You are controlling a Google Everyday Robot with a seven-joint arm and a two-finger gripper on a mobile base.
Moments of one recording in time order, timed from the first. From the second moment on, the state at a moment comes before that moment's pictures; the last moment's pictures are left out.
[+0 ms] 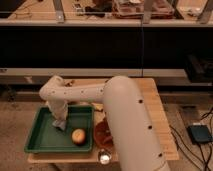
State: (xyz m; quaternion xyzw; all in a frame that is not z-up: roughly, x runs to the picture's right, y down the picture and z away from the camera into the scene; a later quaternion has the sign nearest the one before) arm -0.278 0.154 0.860 -0.23 -0.26 -0.59 0.73
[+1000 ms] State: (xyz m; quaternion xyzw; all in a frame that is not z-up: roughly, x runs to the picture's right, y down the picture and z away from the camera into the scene) arm -0.277 0.232 0.792 -0.22 -0.29 -0.60 0.71
